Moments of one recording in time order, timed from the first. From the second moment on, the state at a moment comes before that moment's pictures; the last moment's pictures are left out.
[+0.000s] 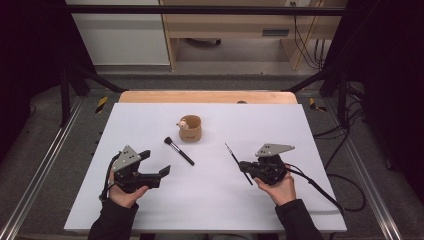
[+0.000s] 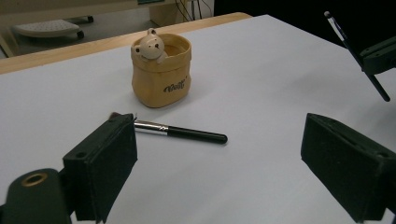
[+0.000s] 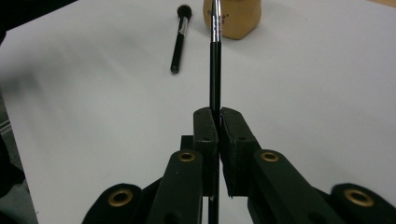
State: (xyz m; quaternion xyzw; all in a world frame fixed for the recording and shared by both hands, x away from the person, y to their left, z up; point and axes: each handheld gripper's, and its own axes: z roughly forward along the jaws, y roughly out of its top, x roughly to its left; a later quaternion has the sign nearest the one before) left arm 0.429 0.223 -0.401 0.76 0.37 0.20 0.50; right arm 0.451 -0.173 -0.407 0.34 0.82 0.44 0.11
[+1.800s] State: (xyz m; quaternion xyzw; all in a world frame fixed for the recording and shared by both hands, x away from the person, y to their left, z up) left arm 0.435 0.158 -0.379 0.74 0.34 0.16 0.55; right arm 0.443 -0.149 -0.401 0.30 0.81 0.50 0.10
